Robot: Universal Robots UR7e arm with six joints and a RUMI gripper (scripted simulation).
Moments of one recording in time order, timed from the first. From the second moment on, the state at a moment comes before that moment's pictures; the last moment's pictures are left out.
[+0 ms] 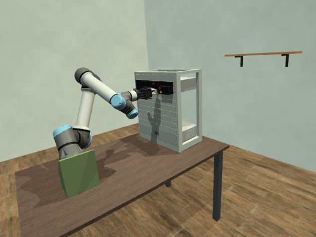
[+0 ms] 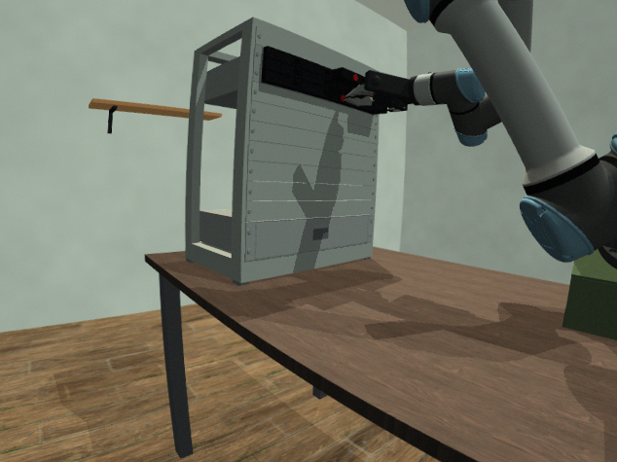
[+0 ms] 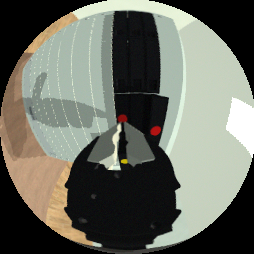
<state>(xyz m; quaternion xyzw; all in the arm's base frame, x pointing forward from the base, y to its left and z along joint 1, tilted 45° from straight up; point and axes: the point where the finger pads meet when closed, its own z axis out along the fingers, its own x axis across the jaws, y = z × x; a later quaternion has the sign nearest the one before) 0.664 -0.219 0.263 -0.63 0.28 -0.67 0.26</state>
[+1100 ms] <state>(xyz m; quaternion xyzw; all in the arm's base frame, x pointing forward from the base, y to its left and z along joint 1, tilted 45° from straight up) 0.570 -0.215 0.258 -0.63 0.28 -0.67 0.26</state>
